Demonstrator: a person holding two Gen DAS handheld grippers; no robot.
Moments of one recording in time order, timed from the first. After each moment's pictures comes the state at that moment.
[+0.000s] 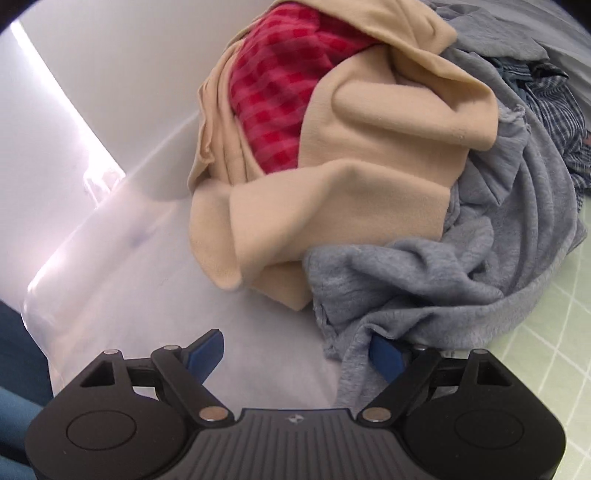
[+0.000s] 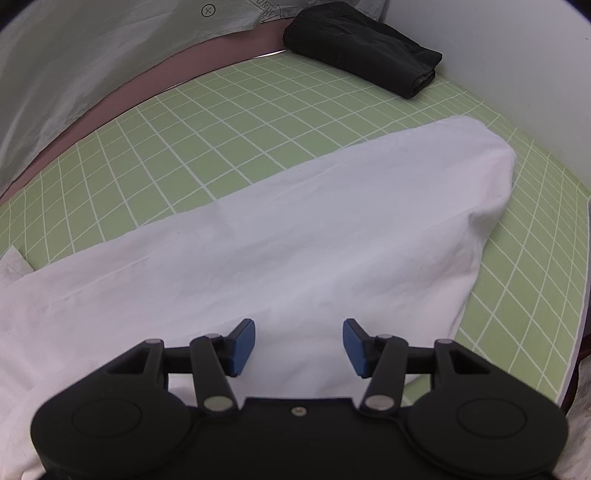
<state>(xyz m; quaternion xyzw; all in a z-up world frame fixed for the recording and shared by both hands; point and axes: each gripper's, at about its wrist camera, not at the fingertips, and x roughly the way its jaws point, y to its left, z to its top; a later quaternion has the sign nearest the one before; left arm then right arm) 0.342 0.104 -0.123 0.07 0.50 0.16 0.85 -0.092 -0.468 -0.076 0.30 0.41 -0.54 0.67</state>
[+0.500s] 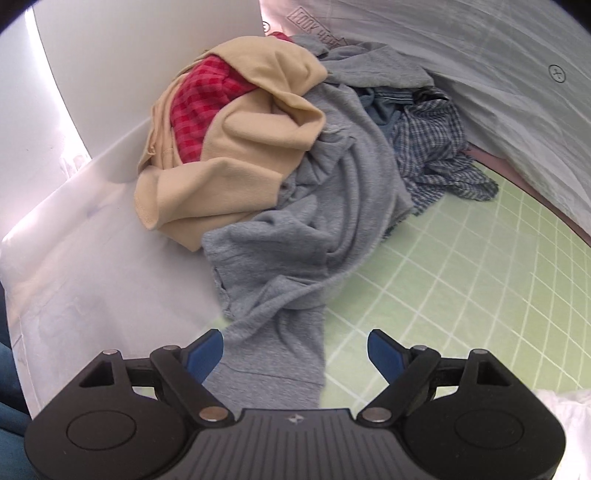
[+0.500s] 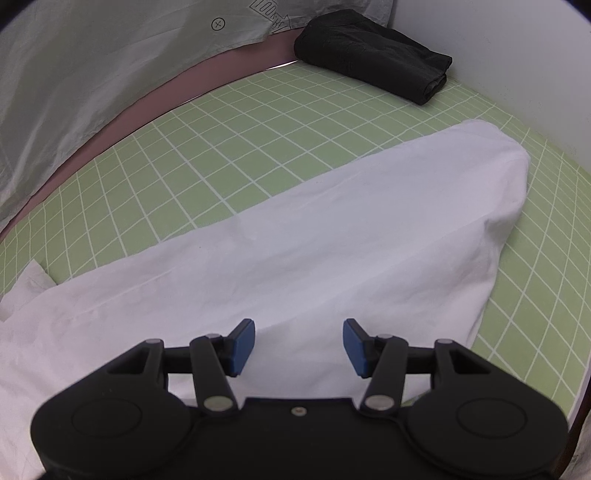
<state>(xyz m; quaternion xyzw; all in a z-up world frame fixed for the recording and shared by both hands) 0.262 0.024 -0.076 -0.01 0.48 0.05 0.87 -0.097 -0.473 -0.075 0.32 0.38 -0.53 0.69</state>
